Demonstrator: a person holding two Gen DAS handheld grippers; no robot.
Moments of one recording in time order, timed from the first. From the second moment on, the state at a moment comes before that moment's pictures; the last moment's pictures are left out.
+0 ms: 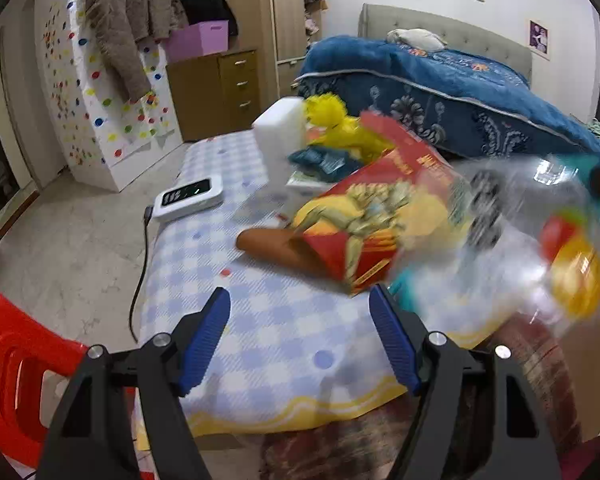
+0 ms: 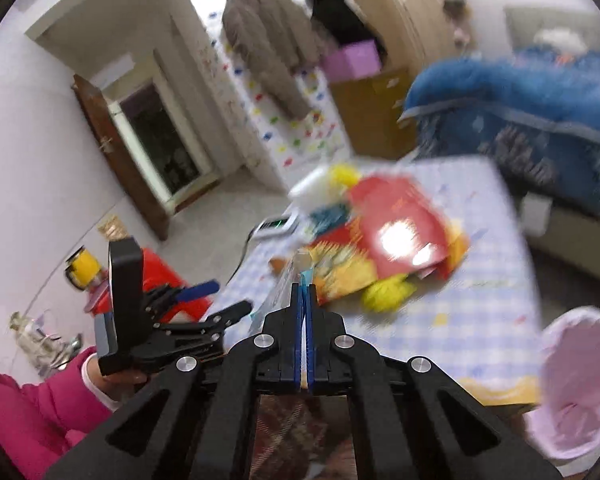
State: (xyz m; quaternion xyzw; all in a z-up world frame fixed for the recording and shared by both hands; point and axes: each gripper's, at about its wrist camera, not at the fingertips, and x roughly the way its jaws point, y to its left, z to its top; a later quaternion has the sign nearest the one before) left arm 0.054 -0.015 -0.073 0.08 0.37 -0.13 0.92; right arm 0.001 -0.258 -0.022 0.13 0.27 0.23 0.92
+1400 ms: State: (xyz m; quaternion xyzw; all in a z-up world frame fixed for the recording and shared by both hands) left arm 0.093 -0.061 -0.027 0.11 0.30 -0.09 0.94; right arm 0.000 -0.306 -0.036 0.05 0.26 0.03 0.96
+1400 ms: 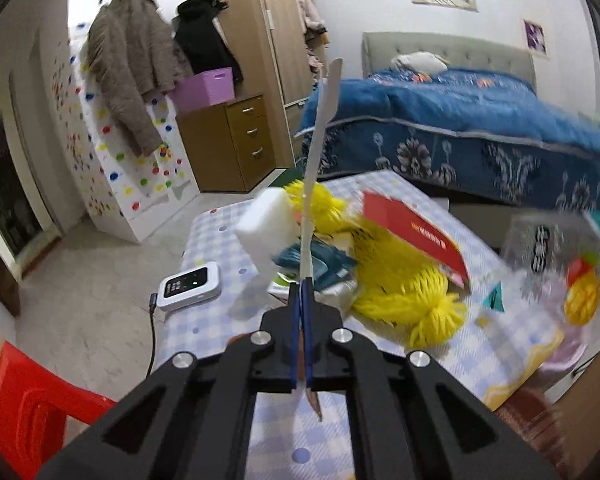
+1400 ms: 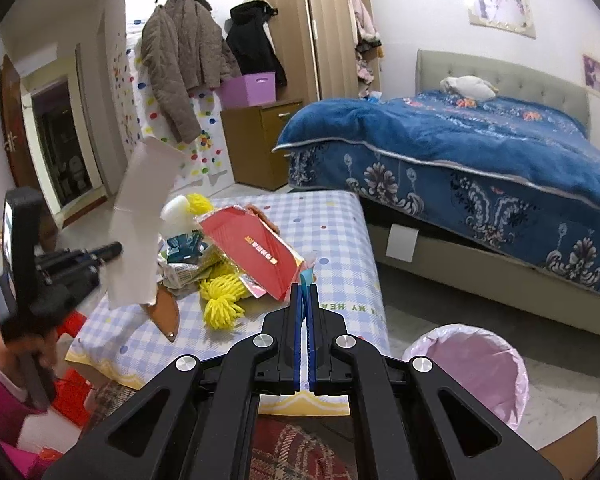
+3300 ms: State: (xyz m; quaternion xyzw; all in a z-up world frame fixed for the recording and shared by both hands) left arm 0.085 -0.322 -0.103 0.16 0.38 -0.37 0.83; right arm -0.023 -0.489 -0.114 0.13 0.35 -0.19 0.91
